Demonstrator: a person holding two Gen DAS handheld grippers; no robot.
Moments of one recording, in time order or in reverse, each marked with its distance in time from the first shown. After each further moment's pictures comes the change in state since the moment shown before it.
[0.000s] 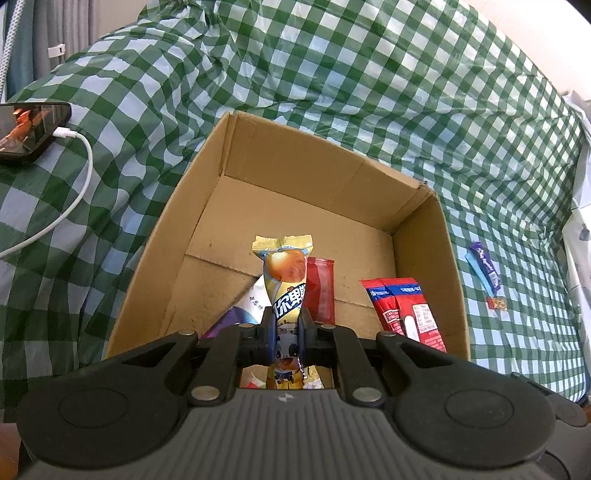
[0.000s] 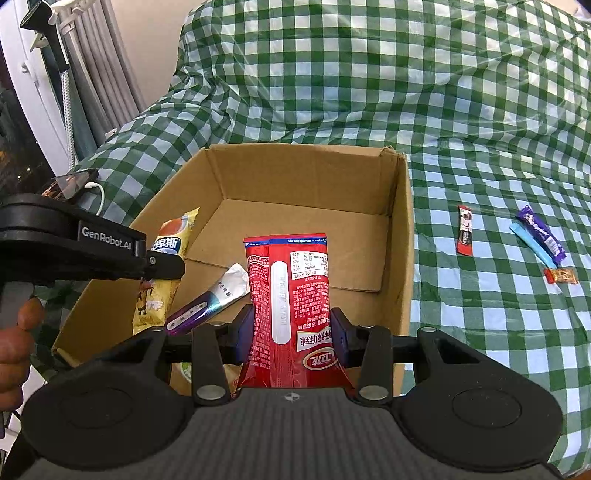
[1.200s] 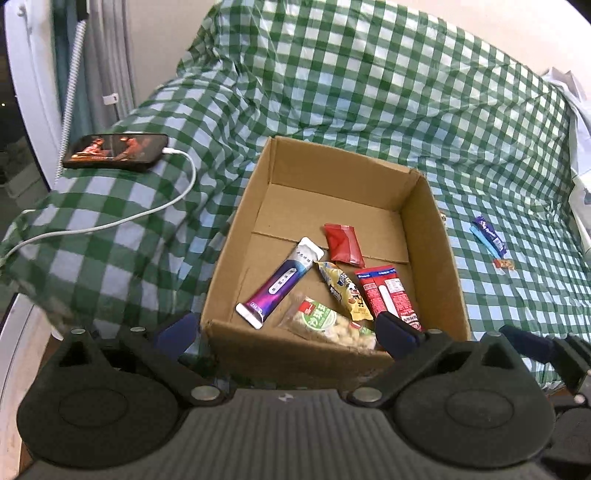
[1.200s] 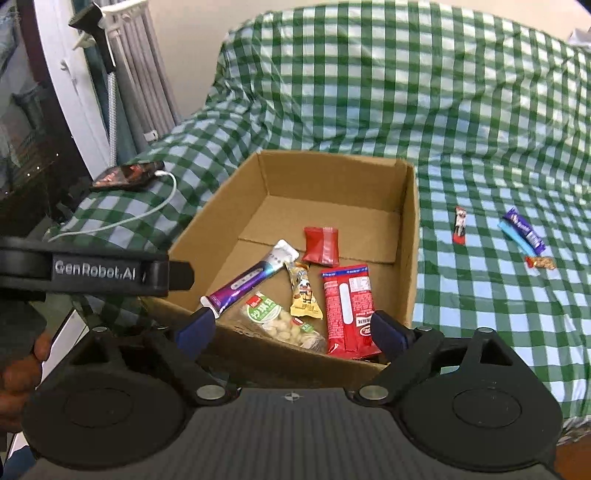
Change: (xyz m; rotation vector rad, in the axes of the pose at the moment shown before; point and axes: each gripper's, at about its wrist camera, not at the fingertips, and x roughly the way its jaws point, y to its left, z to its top) left arm -0.137 0.005 -0.091 0.096 -0.123 0.136; right arm -0.107 0.046 -0.047 -0.036 -0.053 0.021
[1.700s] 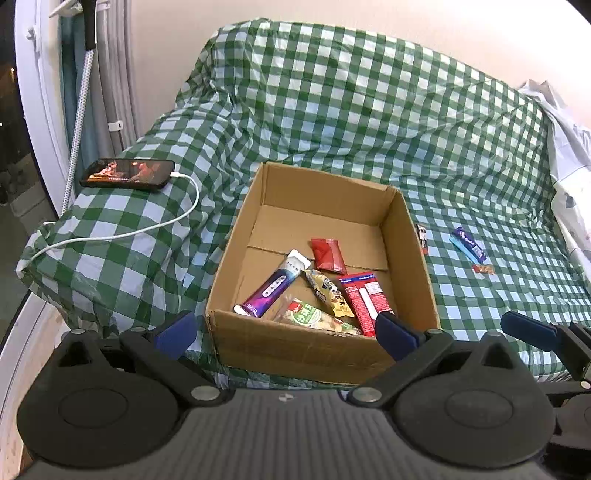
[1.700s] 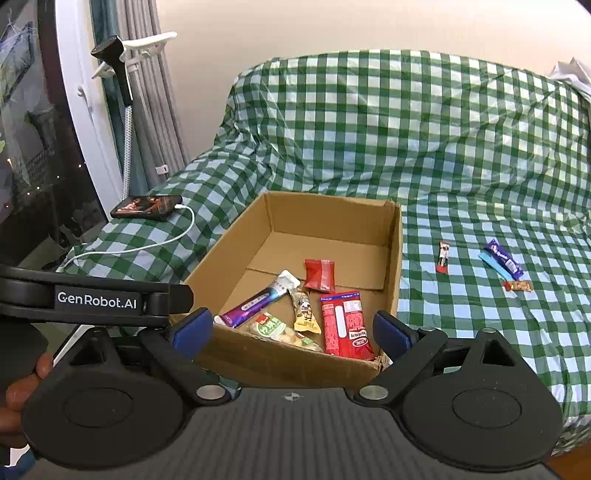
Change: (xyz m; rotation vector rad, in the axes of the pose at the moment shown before) left arm -0.056 -0.008 -0.025 0.025 -0.092 -0.016; right arm -0.064 0.009 -0.015 -0.022 -0.128 -0.009
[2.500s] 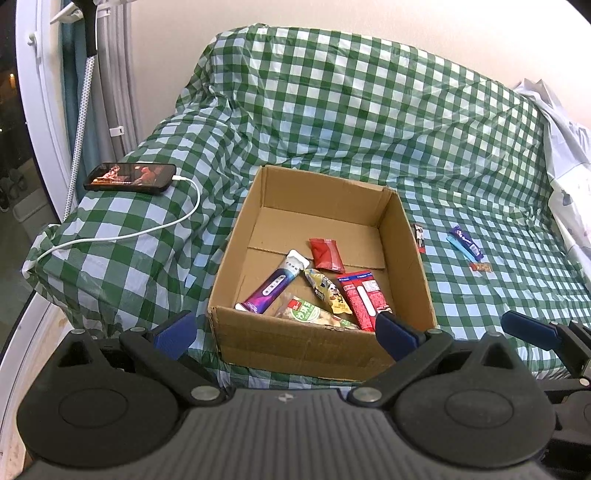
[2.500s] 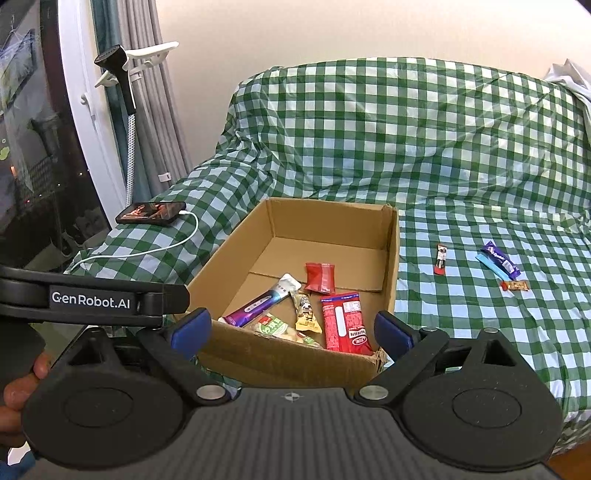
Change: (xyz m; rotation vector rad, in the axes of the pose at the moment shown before) left arm -0.011 -0.001 -0.006 0.007 -0.003 0.003; right arm -0.019 0.000 -0.008 0.005 -0.020 0.003
